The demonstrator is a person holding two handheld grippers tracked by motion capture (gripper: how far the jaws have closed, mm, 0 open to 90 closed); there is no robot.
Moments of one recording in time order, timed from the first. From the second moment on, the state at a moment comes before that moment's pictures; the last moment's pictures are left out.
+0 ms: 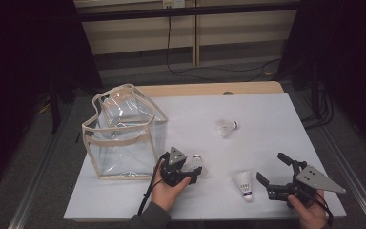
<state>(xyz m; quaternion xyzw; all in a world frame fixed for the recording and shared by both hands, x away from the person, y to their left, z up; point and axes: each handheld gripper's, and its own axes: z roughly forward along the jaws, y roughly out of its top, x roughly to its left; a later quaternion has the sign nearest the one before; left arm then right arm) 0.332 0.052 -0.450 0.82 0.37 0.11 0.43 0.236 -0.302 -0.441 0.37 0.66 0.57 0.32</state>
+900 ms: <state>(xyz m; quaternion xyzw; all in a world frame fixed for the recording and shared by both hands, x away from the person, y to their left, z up) 0.345 0.047 -0.455 0.82 0.38 0.10 0.42 0.235 -0.303 -0.439 0.37 0.65 0.57 0.32</state>
